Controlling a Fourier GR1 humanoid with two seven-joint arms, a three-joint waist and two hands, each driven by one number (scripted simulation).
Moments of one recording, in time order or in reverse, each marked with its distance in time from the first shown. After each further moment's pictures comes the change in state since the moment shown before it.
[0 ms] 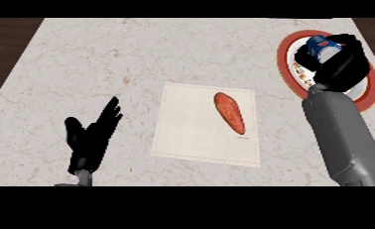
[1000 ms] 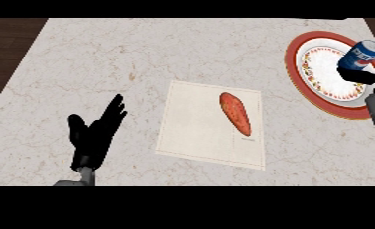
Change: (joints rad) left arm -0.020 -0.009 -0.007 -0.004 -0.002 -0.022 0.008; right arm -0.088 -0.262 -0.239 0.499 -0.599 0.284 -0.573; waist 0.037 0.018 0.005
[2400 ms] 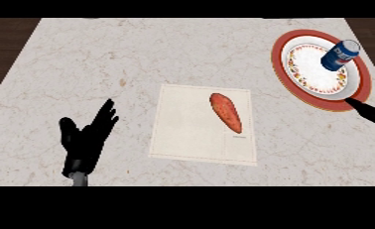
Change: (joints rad) left arm 0.039 0.008 0.041 -0.014 -0.007 0.007 0.025; right arm 0.316 0.072 -0.275 -0.220 -0.504 0.481 -0.605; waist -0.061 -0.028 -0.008
